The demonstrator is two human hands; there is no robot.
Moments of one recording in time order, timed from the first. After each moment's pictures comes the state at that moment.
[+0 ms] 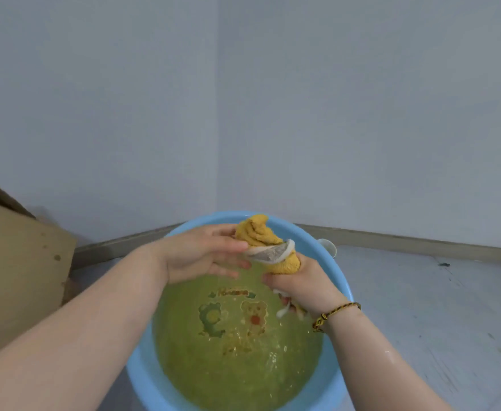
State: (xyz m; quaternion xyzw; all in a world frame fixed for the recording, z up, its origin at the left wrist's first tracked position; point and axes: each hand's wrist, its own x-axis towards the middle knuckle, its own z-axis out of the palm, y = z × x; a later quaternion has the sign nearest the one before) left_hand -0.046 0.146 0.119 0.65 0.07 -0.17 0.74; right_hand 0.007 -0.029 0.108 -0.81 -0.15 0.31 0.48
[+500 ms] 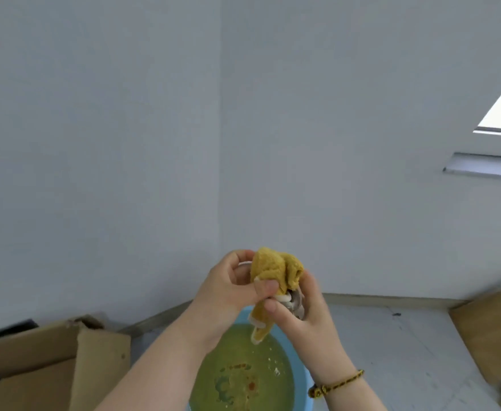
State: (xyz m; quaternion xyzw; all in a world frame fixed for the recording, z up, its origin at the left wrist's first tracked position) left_hand -0.078 0.121 0.489 0.59 0.11 0.06 0.80; right_hand -0.045 -0.014 0.476 -0.72 -0.16 0.18 0.65
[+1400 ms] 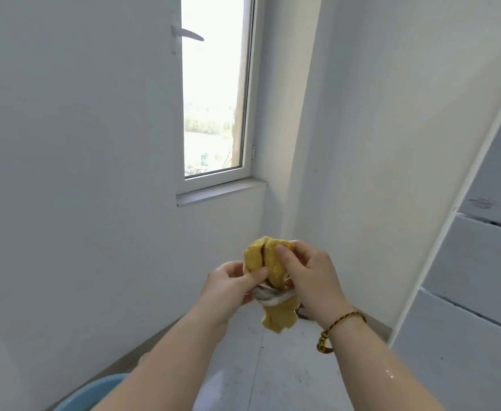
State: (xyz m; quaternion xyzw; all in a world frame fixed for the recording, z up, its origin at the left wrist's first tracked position) left_hand -0.246 -0.179 0.680 0.64 -0.13 -0.18 0.73; right_hand -0.299 -0.297 0.711 -0.82 0.07 -0.25 0.51
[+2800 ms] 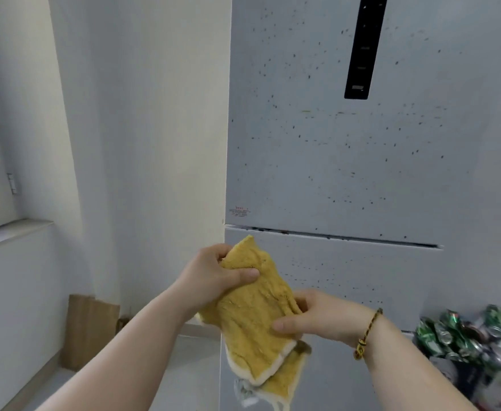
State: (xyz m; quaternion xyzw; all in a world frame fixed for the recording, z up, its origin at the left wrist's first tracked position) left_hand -0.305 -0.597 0.747 0.65 -0.49 -0.23 0.53; right_hand -0.470 -0.687 0.731 -0.81 0.25 -0.06 0.52
